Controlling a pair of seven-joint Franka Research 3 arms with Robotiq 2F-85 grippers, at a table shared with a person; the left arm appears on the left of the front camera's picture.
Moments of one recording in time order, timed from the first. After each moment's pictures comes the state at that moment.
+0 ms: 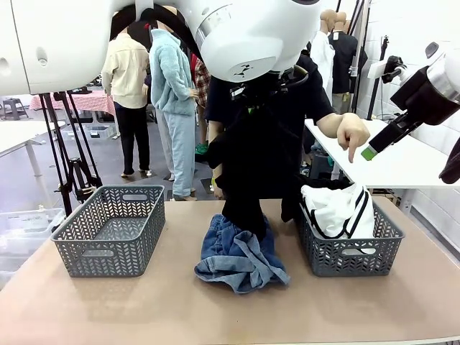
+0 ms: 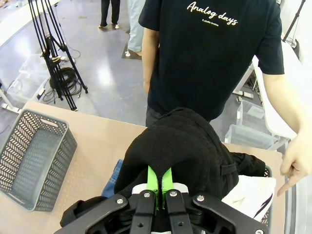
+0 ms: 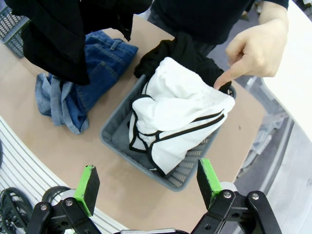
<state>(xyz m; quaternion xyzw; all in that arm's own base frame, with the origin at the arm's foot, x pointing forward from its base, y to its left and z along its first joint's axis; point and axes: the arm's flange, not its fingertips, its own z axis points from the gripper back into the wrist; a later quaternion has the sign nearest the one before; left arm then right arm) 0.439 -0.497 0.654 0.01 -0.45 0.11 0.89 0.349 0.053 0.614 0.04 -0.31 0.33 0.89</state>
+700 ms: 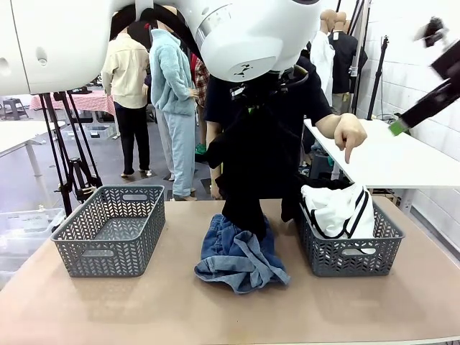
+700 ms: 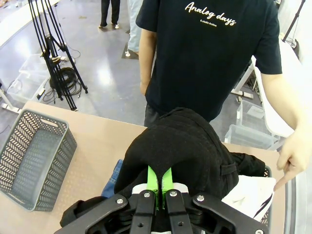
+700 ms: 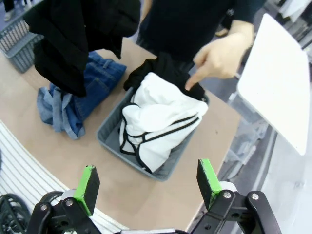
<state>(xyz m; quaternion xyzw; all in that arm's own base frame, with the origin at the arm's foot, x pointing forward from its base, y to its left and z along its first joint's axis) 0.439 -0.496 0.655 0.01 -0.45 0.11 0.89 0.287 0.017 0.672 0.03 -0.38 0.32 0.87</state>
